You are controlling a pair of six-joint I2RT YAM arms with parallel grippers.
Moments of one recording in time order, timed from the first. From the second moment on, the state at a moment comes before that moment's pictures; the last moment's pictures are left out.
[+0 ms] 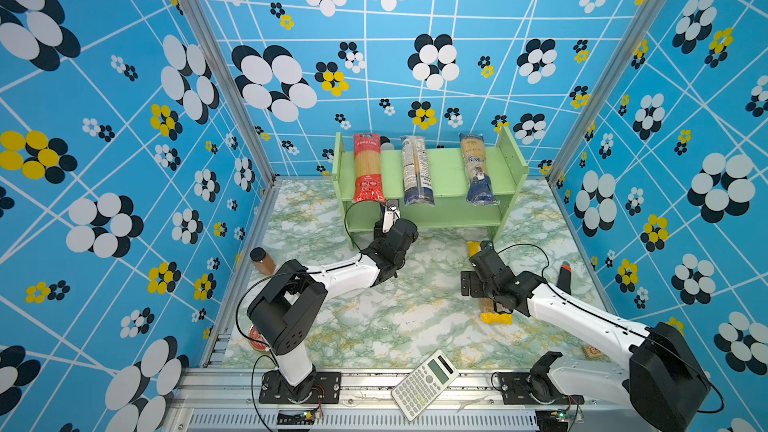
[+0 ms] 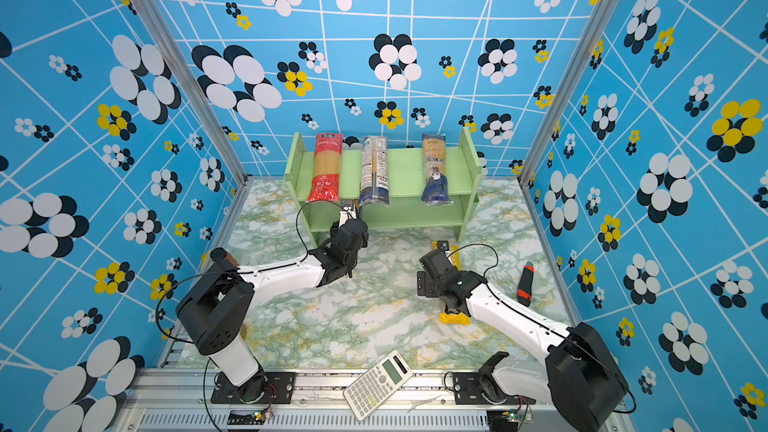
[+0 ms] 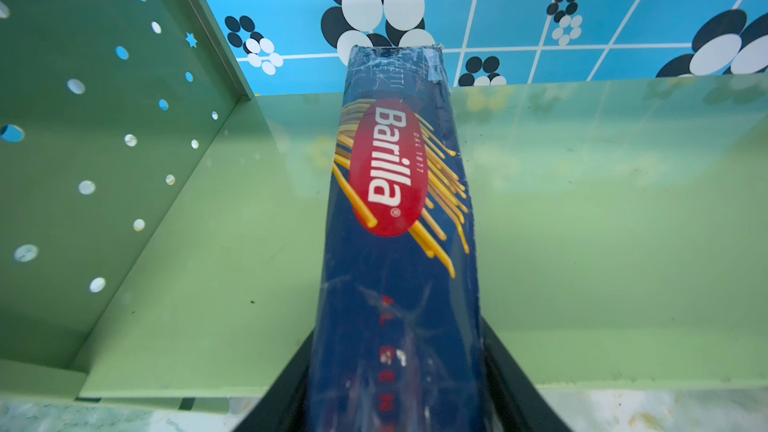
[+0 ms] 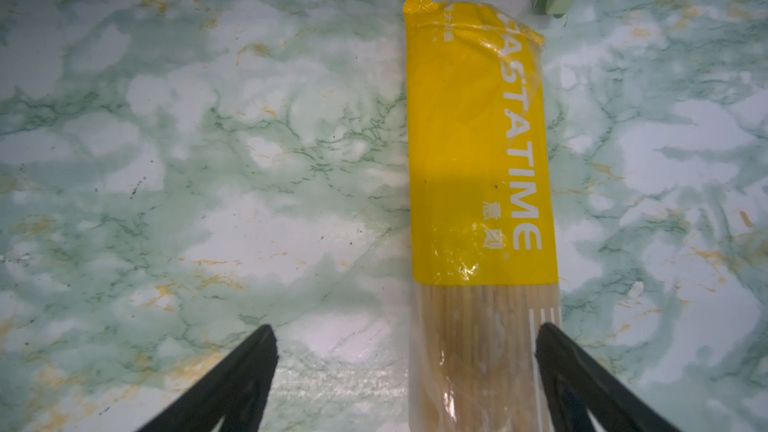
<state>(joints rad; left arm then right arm) -0.74 1.72 1.02 0.23 -0.72 -0.31 0.63 1.22 0.67 -0.51 0.35 0.50</state>
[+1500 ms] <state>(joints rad) -0.89 1.54 0.86 0.23 -0.86 -0.36 0.62 1.10 0.67 -0.59 0.37 0.51</state>
